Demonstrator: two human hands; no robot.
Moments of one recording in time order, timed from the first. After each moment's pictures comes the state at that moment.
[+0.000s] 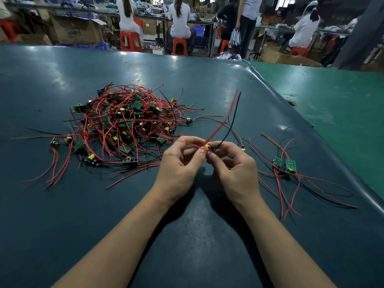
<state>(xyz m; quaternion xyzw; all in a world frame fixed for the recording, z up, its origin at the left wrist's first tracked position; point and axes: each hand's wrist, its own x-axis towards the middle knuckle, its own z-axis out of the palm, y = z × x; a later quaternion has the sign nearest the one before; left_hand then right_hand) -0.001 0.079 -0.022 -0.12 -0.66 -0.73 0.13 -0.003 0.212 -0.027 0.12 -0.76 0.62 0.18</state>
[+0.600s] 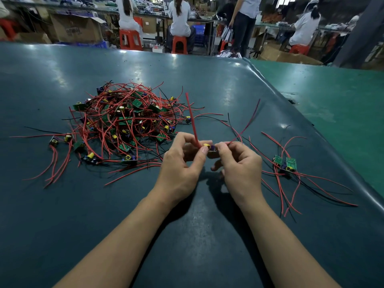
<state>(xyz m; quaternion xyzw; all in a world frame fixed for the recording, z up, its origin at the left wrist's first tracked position) -0.001 0.079 -0.029 -0.15 -0.72 -0.65 0.18 -0.001 0.208 -0.022 0.01 -0.71 0.68 0.19</state>
